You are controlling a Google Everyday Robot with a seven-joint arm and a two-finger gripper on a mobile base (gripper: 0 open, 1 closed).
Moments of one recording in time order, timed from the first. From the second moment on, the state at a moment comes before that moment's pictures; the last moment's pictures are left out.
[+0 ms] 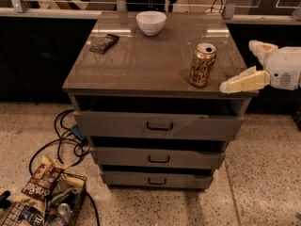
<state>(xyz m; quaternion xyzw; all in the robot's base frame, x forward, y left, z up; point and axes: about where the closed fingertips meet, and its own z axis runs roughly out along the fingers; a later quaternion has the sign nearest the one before) 0.583 -0.233 0.915 -0.39 0.71 0.21 0.55</state>
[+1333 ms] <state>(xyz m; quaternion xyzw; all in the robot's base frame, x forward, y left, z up) 0.632 -0.202 0.877 -0.35 0.66 0.28 0.60</state>
